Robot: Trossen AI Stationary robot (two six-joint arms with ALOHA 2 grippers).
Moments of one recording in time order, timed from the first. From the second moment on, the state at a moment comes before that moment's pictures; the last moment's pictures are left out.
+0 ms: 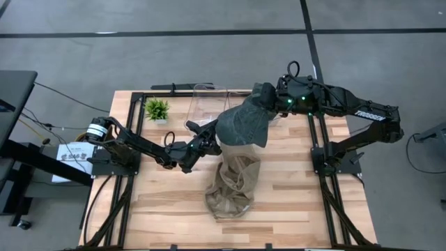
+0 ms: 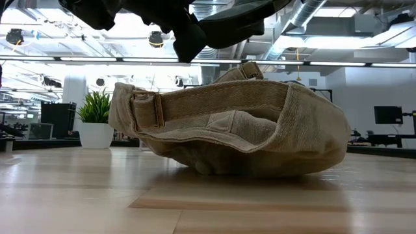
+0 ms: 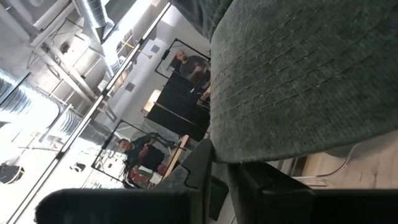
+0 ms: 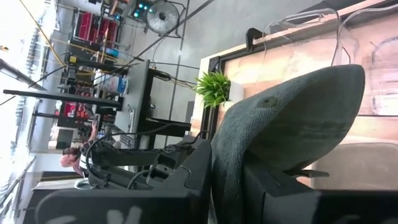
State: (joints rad) left arm -0.23 1.69 0.84 1.12 -1.15 1.29; right arm -0.10 1.26 1.55 -0.75 0.26 1.30
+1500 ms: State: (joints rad) left arm -0.19 1.69 0.84 1.13 -1.17 1.33; right arm -0.14 1.26 1.55 -0.84 0.26 1.30
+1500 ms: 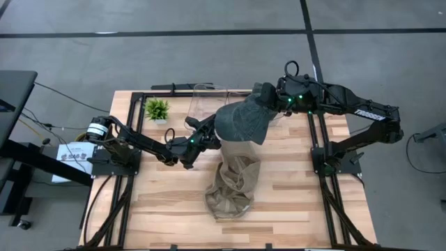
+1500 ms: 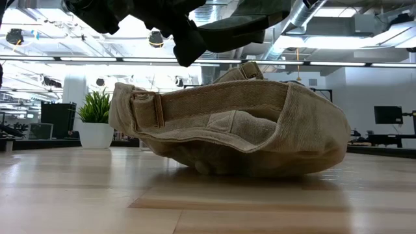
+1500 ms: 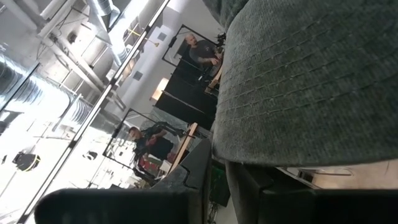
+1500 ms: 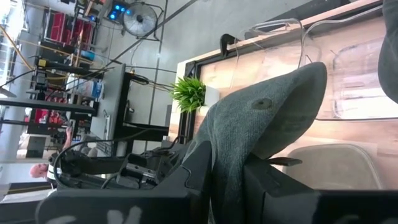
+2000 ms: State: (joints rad) left arm -0.19 1.69 0.84 1.13 -1.17 1.33; right arm -0.14 1.26 1.55 -0.83 0.26 1.33
